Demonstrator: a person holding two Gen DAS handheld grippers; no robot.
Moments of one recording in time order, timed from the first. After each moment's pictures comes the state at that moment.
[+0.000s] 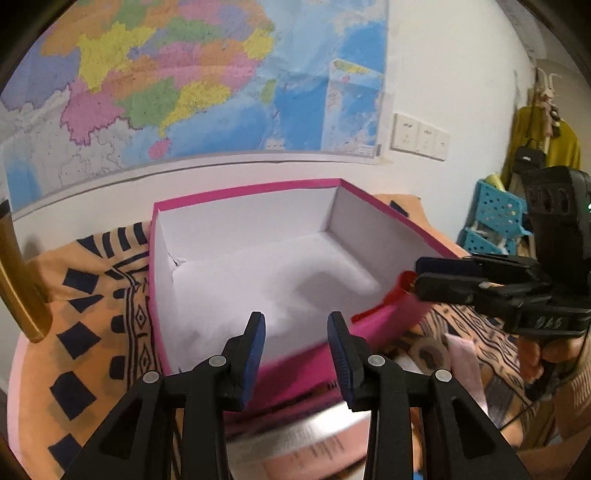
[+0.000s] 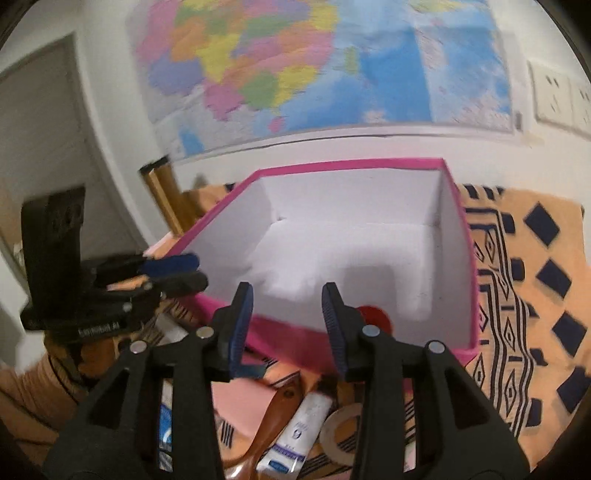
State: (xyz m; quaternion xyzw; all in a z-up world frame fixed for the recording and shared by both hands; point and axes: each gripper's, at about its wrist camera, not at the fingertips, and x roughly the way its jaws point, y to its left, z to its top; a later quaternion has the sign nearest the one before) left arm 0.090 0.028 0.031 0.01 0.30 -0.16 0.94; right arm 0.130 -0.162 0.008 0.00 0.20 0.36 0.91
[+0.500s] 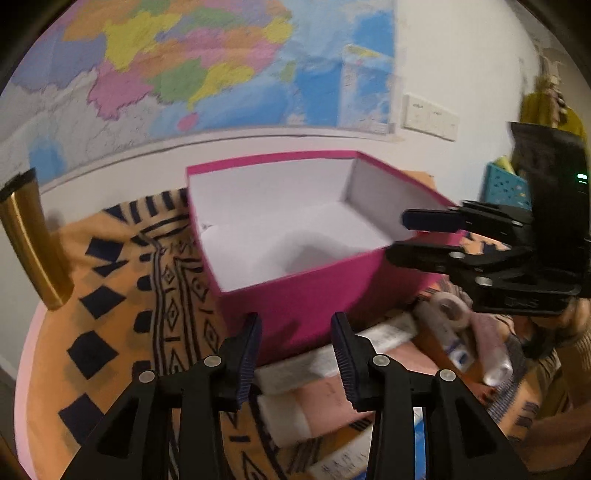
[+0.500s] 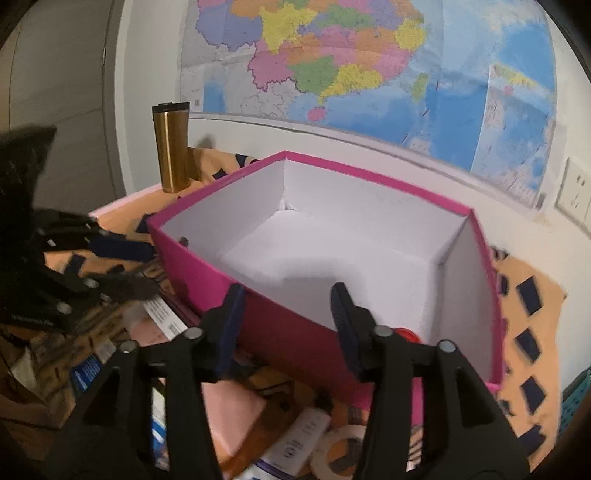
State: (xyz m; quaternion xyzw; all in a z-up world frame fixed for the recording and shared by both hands) left arm 0.070 0.054 0.003 0.01 0.33 -0.12 0.94; right arm 0.122 -0.104 -0.008 -0.13 0.17 0.33 0.92
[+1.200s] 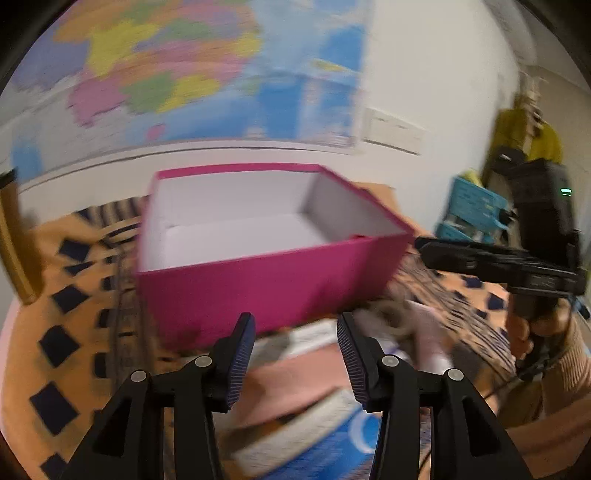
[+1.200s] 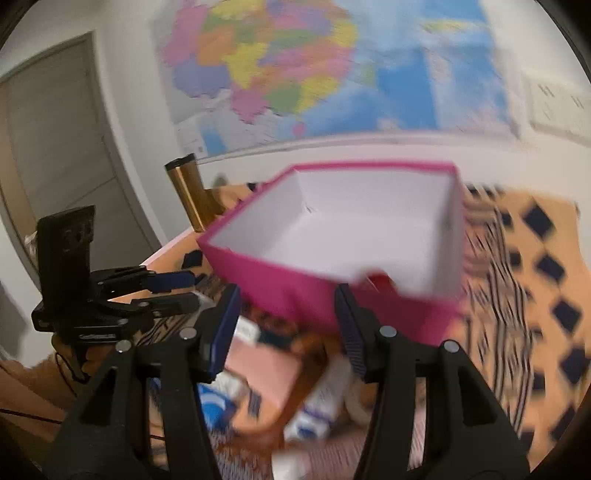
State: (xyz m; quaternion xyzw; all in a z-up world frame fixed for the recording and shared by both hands) left arm 0.037 0.014 0.004 0.00 0.31 -0.20 0.93; right arm 0.095 -0.191 -0.005 0.03 0.20 0.38 0.90
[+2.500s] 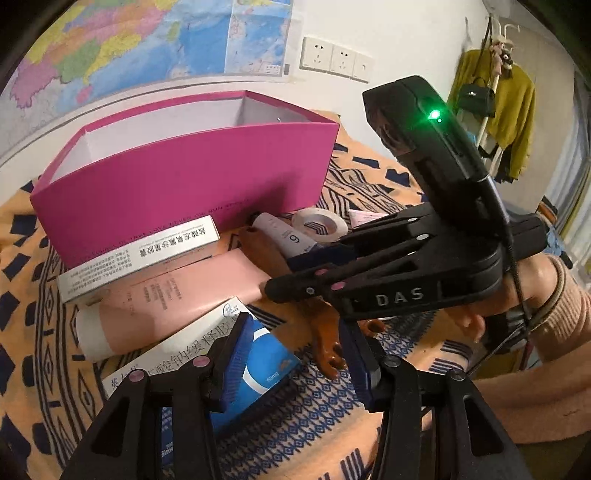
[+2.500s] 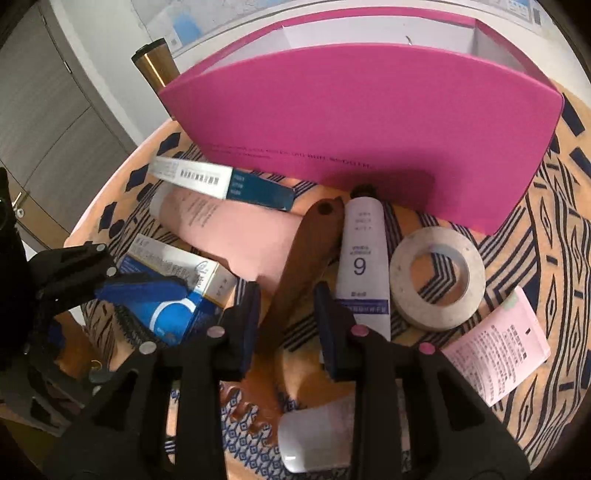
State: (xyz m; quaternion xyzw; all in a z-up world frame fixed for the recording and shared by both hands) left arm -0.003 -0.042 -0.067 0.05 0.38 -0.24 0.89; right arm 0.116 -0.138 -0.088 -0.03 0.38 0.36 0.85
